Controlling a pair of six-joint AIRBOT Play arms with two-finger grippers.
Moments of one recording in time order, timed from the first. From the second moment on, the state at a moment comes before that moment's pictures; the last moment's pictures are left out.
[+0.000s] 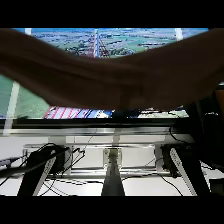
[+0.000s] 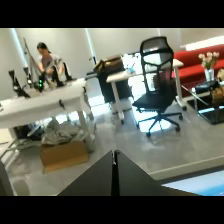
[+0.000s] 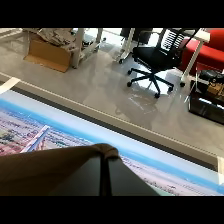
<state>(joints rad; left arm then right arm) 0.08 -0.55 1.47 1.31 -0.73 -1.14 -0.15 -0.60 1.61 -1.10 1.14 1.08</state>
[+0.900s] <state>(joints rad) 0.06 -1.63 1.47 1.22 -0.63 -1.18 -0.15 -1.56 1.47 -1.00 0.89 1.09</state>
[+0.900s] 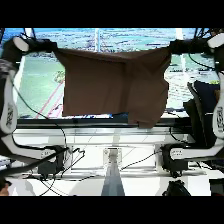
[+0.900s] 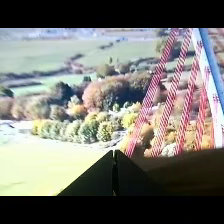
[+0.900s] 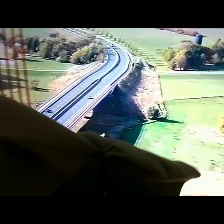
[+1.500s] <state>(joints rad) 0.05 -1.79 1.47 1.21 -0.85 -1.18 -0.16 -1.76 1.47 -1.24 1.14 1.18</state>
